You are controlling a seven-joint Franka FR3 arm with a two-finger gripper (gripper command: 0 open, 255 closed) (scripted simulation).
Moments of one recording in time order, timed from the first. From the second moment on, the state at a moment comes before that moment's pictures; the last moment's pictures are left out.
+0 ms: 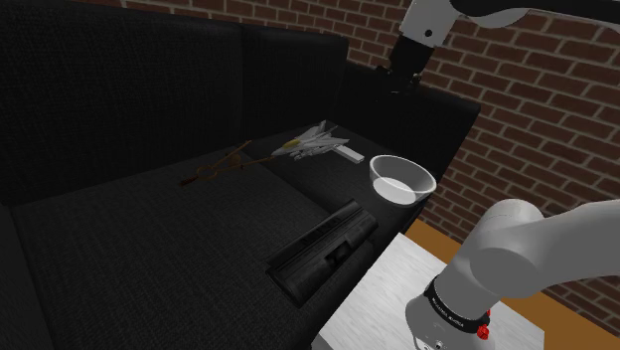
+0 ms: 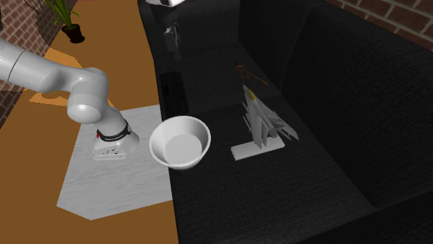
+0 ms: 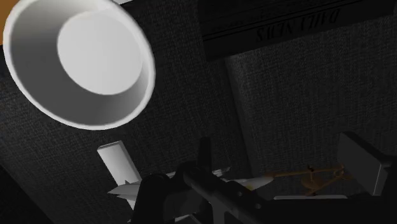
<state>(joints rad) 0.01 -0.75 -0.04 -2.31 0.04 1.68 0.15</state>
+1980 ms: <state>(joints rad) -0.09 0.12 -0.36 -2.01 0.08 2.13 -0.37</state>
